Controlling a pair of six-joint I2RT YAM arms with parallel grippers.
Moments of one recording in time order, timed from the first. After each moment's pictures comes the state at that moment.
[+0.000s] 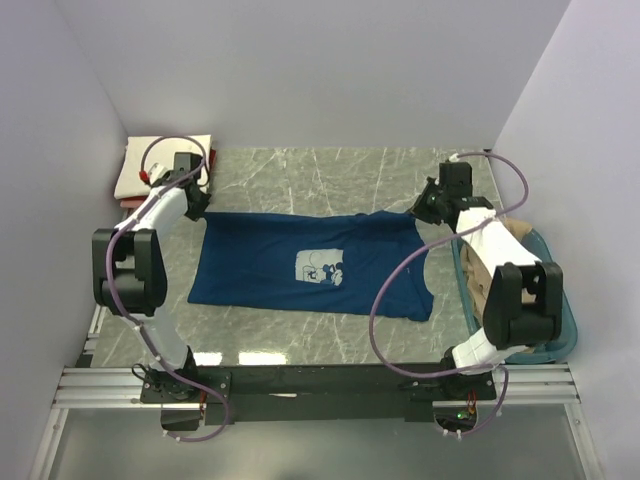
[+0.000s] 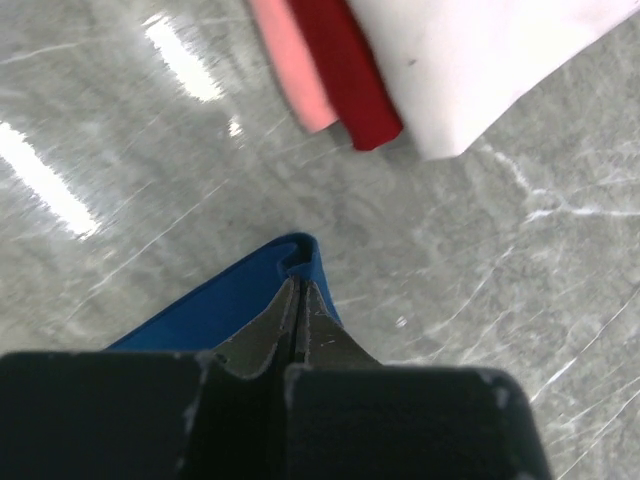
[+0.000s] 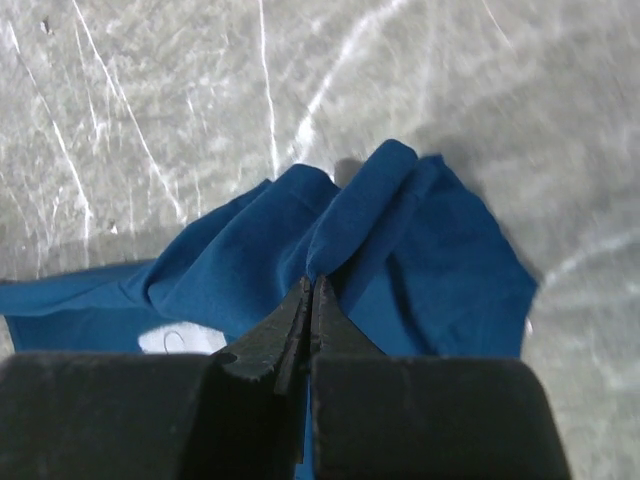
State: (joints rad) left arm -0.02 1.81 1.34 -0.51 -0.36 -1.02; right arm 0.05 1.56 1.13 -0.35 -0.11 0.56
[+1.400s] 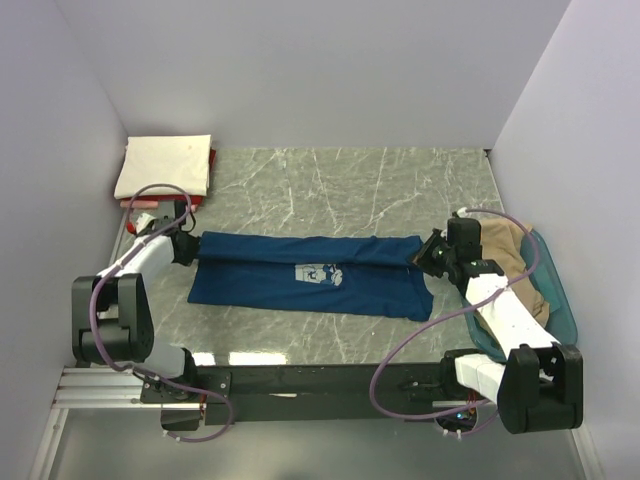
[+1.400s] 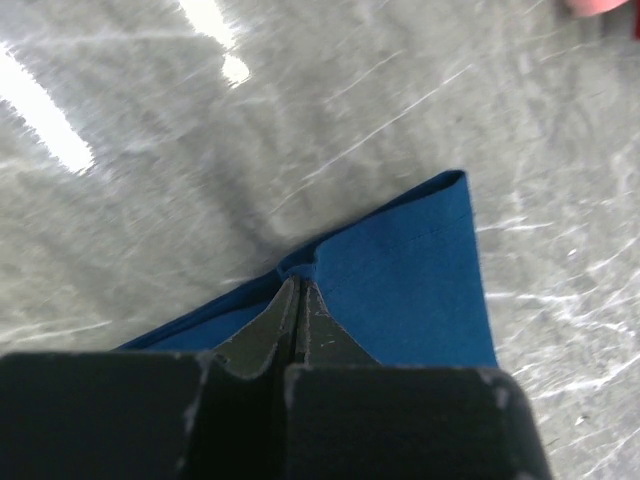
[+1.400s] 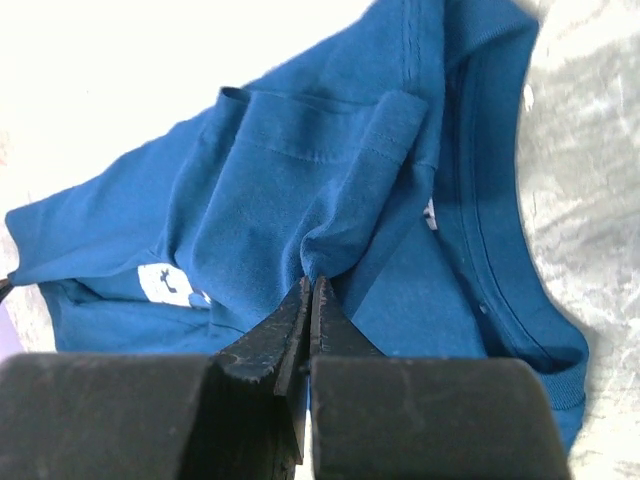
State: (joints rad) left arm 0.06 1.48 0.84 -0.39 -0.26 -1.07; right arm 0.05 1.09 0.62 -0.30 -0.21 0.67
